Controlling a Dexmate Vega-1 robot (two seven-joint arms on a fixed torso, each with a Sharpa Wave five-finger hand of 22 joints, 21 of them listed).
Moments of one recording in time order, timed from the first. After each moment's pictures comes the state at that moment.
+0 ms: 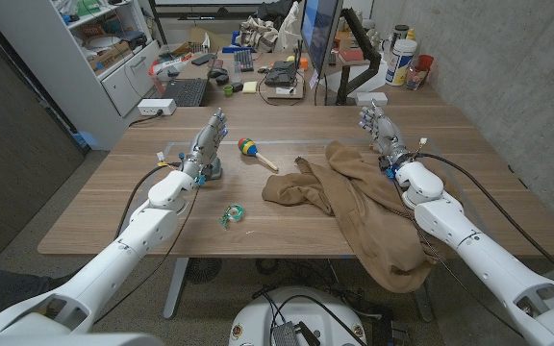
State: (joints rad) left arm 0.89 0.57 0.34 -1.43 -0.67 -0.25 -0.02; left_hand 0.40 -0.01 0.16 0.12 0.32 -0.03 0.05 0.20 0.18 -0.05 -0.01 0.20 0.19 -0.12 0.02 0.19 0.18 -0.16 -0.04 0.32 0.17; right arm -0.84 -0.54 -0.38 -1.41 0.58 0.29 -0.04; right_hand 0.28 0.02 0.14 0.06 0.19 0.17 0.08 0.20 0.18 0.19 0.09 0.24 0.18 0.08 0.04 0.20 0.18 0.01 -0.03 0.50 0.17
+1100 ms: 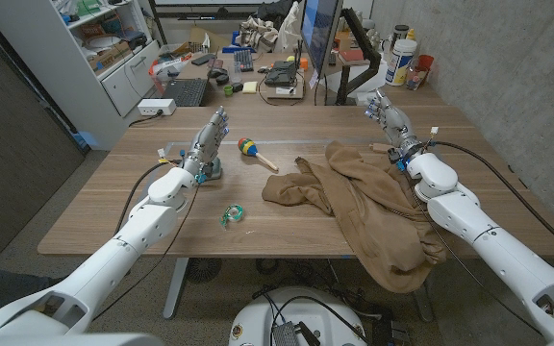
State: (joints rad) left arm 0.88 0.58 0.34 -1.45 -0.67 -0.22 -0.01; left_hand 0.41 -0.01 0.16 0.11 0.32 -0.02 0.05 0.20 0.18 -0.05 -0.01 0.20 0.19 -0.12 0.02 0.19 0.18 -0.16 -0.04 0.31 0.17; right arm -0.85 -0.61 -0.34 -1.47 0.54 0.31 -0.02; right_hand 0.28 0.02 0.14 0.05 0.19 0.19 0.07 0.20 0.18 0.23 0.08 0.24 0.18 0.10 0.04 0.20 0.18 0.05 -0.03 0.49 0.17
